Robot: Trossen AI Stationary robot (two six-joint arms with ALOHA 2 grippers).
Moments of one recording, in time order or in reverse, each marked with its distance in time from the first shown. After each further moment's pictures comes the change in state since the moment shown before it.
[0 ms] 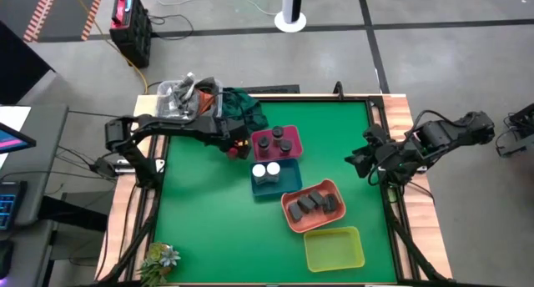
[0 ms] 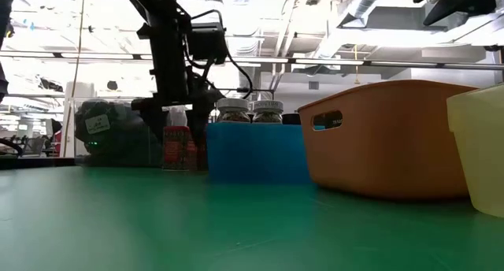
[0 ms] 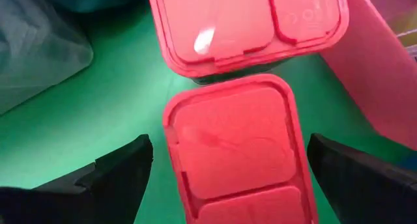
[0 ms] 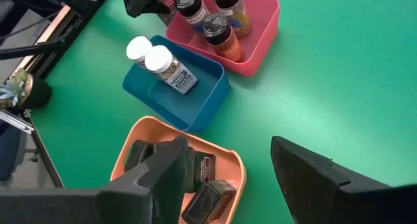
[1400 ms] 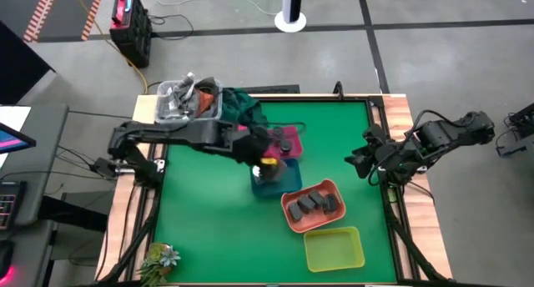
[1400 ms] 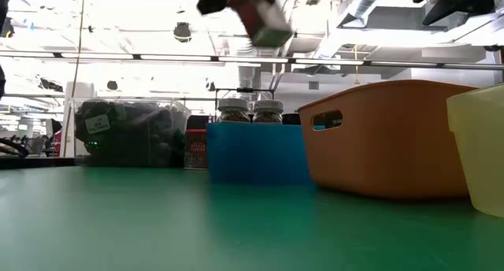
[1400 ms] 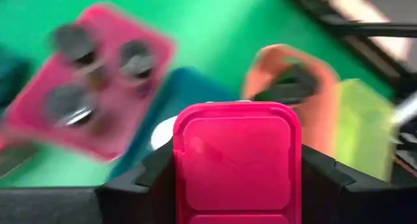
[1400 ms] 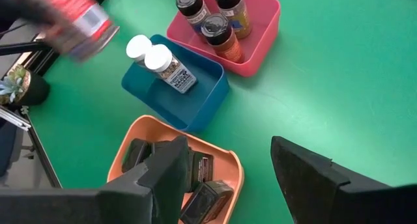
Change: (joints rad) left arm -0.333 0.037 0.646 -0.152 0.077 0.126; right arm 0.000 0.000 0.000 0.002 0.001 -0.022
